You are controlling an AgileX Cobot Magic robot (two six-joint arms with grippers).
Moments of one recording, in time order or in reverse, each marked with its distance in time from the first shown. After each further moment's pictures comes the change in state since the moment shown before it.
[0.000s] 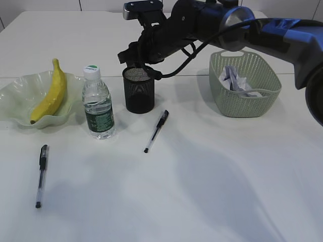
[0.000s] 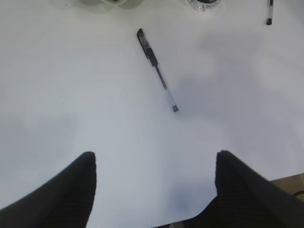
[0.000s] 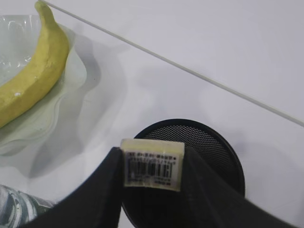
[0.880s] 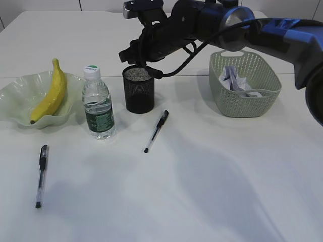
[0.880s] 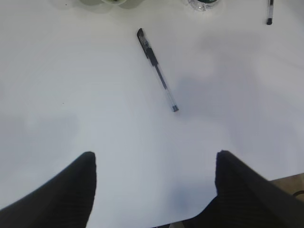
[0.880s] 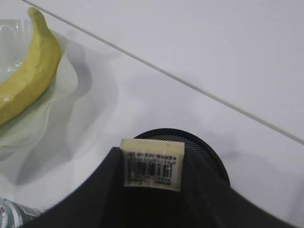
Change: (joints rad) left arm 0.000 0.000 0.000 0.000 0.000 0.000; right arm 0.000 0.000 0.000 -0.036 -0.032 0.000
